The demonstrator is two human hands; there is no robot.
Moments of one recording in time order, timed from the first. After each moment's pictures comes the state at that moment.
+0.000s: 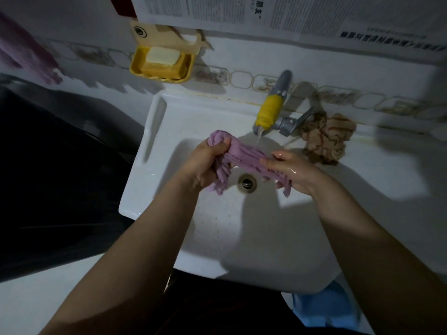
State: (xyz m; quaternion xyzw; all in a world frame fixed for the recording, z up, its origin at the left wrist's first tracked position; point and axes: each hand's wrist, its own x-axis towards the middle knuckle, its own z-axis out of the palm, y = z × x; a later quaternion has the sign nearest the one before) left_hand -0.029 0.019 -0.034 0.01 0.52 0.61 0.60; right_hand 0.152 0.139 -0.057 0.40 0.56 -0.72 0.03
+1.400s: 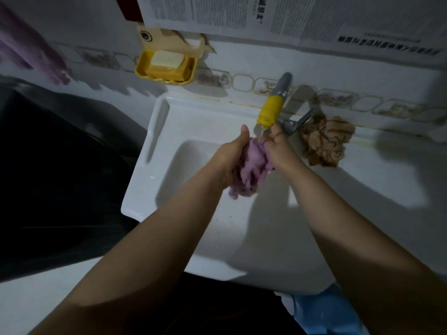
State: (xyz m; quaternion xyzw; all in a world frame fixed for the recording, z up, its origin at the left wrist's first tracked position) left_hand 0.005 0.043 -0.013 0.01 0.57 0.48 0.67; right_hand 0.095 0.133 -0.051 0.47 0.63 -0.61 -0.12
